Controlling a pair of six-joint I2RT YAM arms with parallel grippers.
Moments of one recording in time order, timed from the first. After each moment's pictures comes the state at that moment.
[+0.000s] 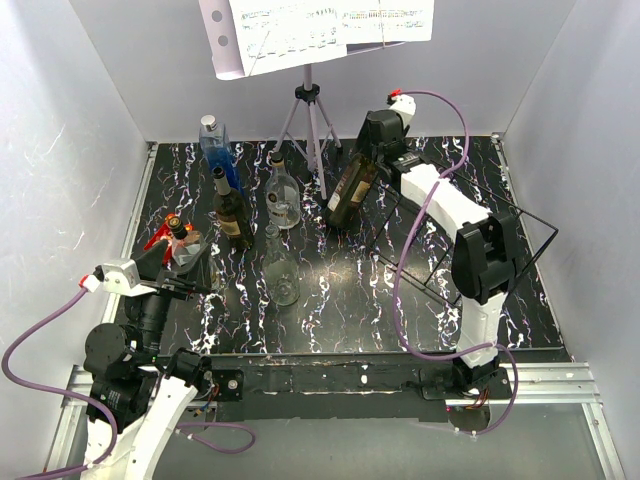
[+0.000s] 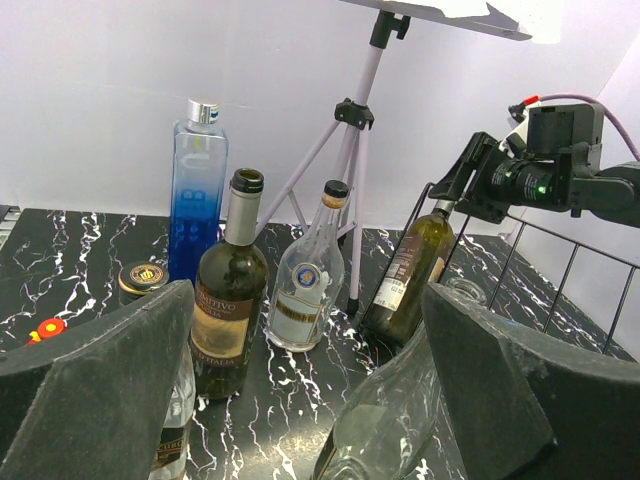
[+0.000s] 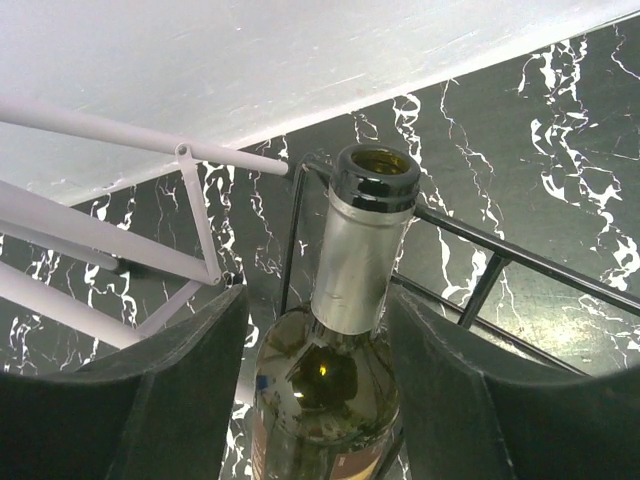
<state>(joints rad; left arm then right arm) -0.35 0.11 0.70 -0.30 -0.14 -0.20 0.48 1.94 1.70 -0.16 0.42 0.53</state>
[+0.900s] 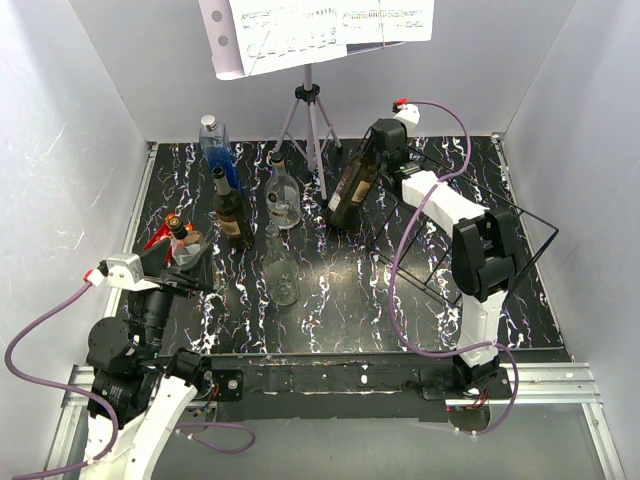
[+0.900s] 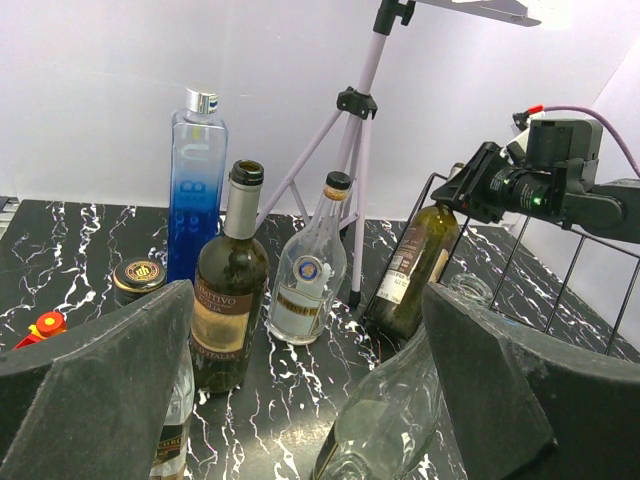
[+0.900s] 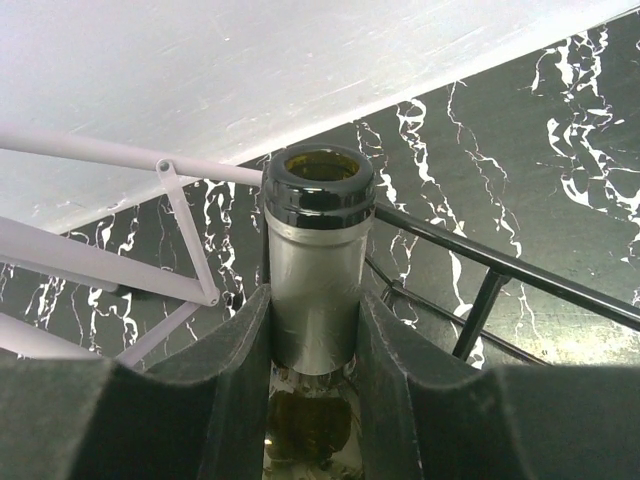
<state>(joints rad) -0.35 0.14 0.70 -0.30 -0.14 -0.20 0.45 1.97 1.60 0.01 0.40 0.56</state>
